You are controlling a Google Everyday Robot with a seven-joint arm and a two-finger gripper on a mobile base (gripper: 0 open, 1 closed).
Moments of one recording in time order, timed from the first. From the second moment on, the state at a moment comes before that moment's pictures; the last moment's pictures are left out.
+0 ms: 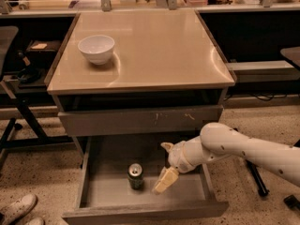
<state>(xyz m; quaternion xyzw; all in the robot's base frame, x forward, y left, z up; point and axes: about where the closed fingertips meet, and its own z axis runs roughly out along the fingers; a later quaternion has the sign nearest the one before) 0.480 -0.031 0.549 -0.56 0.73 0.29 0.26</state>
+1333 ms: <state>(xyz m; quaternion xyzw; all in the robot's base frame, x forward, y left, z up) 0.507 0.016 0.482 -0.56 0.71 0.27 0.32</state>
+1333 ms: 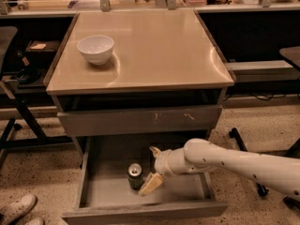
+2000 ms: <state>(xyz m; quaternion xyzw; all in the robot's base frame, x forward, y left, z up) 0.523 0.036 0.441 -0.54 0.71 0.28 0.34</state>
